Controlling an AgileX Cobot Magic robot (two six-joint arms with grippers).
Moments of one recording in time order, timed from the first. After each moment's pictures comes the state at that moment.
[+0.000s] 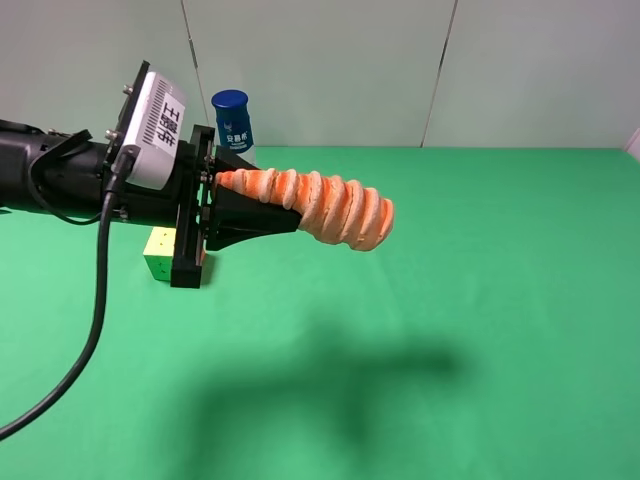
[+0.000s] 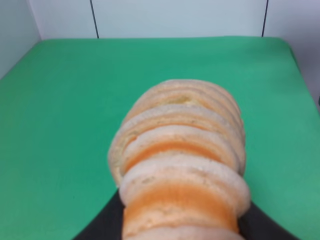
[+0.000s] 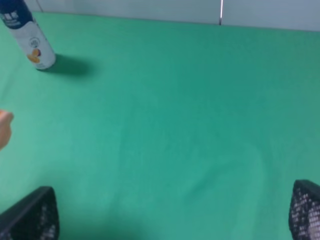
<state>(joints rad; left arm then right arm) -0.35 1.60 -0.64 -1.72 0.91 2.47 0.22 0.46 -0.72 0.14 0.88 -0.07</state>
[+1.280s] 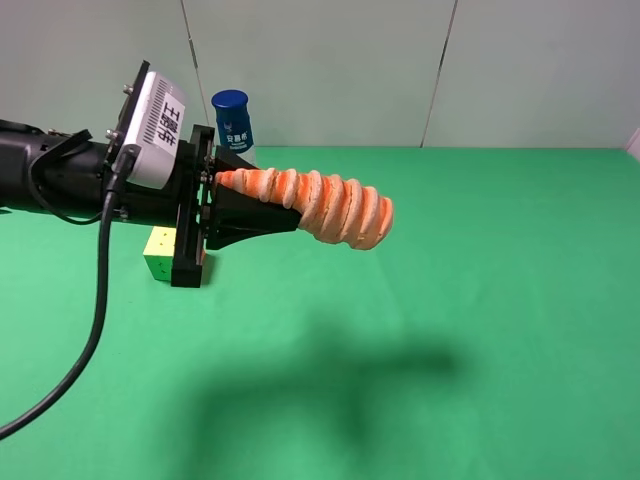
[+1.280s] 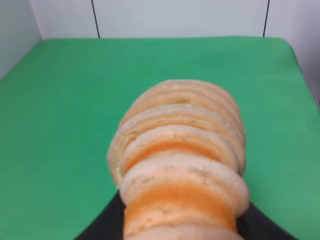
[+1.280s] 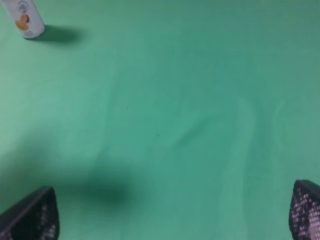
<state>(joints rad) -0.35 1.60 -0.64 -1.73 0.91 2.47 0.22 0.03 -0.49 0.09 1.03 -0.03</state>
